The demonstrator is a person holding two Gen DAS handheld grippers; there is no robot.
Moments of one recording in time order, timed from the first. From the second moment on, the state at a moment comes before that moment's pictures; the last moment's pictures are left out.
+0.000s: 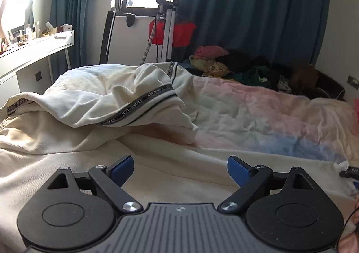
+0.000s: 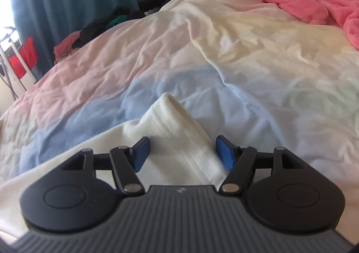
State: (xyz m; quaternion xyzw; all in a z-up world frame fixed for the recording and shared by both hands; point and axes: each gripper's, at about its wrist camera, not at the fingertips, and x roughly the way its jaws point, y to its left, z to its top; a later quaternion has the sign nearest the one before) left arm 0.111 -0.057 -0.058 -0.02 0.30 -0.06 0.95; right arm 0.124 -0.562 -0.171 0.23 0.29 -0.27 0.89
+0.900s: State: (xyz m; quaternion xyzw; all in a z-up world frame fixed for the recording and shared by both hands) left arm 0.092 -0.063 -0.083 0.03 0.26 -0.07 0.96; right arm 0.112 -0.506 -0.117 0.17 0.21 -0.26 0.93
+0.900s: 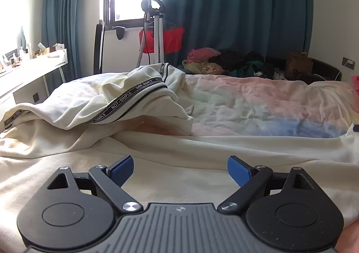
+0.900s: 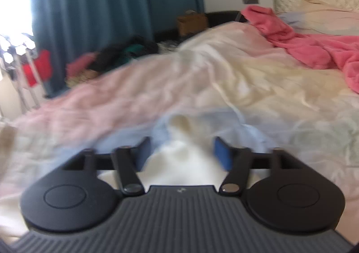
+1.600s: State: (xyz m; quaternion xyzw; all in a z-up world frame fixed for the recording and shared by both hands) left arm 0.190 -0.111 -0.077 0.09 0.24 -0.06 0.96; right arm 0.076 -0.362 -0.063 0.21 0.20 -0.15 0.95
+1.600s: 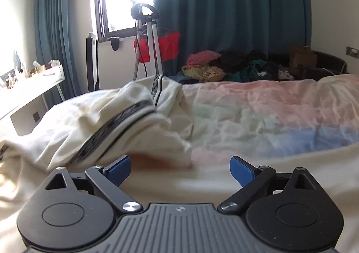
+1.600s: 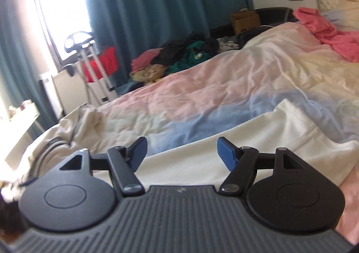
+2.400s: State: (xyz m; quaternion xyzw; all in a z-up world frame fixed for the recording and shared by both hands) left arm 0.493 -0.184 -0.107 0.10 0.28 0.10 0.95; right arm 0.173 -0.398 -0.136 0.26 0.24 -0.18 0.92
